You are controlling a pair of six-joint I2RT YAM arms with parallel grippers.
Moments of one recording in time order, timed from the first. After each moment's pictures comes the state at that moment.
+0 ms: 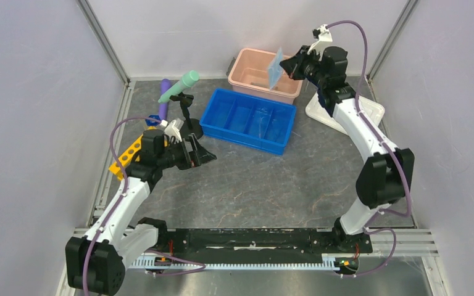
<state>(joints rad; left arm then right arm) -0.17 0.96 0.63 -0.27 0.60 -0.54 0.24 1.65 1.50 0.06 -0.34 0.37</state>
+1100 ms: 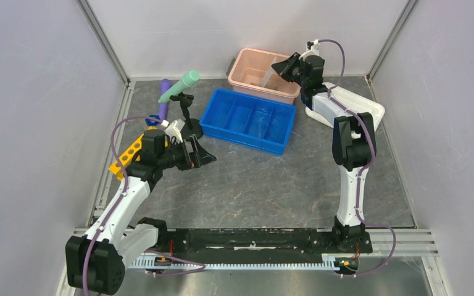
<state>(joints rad) -0.18 0.96 0.63 -0.29 0.61 -0.49 0.19 2.19 1.71 0.41 -0.29 0.78</state>
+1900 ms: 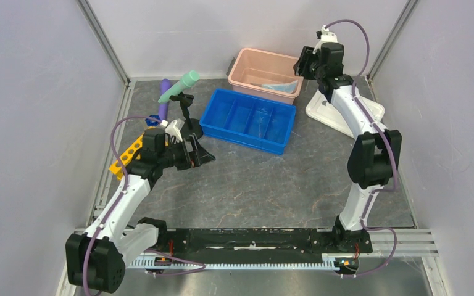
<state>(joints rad) -0.18 0.99 0.66 -0.34 0.56 -0.49 0.15 1.93 1.73 -0.15 -0.06 0.29</state>
